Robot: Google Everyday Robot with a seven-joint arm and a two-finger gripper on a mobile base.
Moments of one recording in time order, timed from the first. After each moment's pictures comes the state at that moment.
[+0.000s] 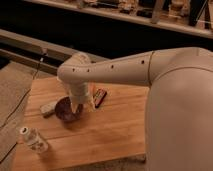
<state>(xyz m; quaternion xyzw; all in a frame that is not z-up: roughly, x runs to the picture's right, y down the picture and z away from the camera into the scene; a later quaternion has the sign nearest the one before) -0.108 0.103 0.703 -0.26 0.23 0.64 0.68</state>
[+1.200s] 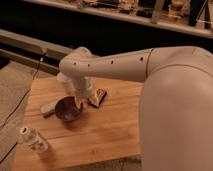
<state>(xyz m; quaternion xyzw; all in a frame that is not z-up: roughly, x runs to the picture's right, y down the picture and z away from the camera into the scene) -0.082 0.066 0.723 -0.24 0.26 0.63 0.69</state>
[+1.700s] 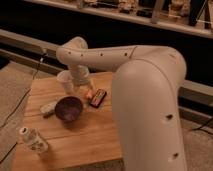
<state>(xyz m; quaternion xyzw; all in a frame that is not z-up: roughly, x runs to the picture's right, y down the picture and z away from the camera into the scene) -0.131 0.015 0.773 -0.24 0.24 0.60 0.72</state>
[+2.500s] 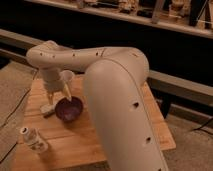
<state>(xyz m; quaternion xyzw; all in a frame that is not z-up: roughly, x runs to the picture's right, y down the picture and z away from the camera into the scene) -0.224 0.074 0.713 -0.33 0.26 0.55 0.72</state>
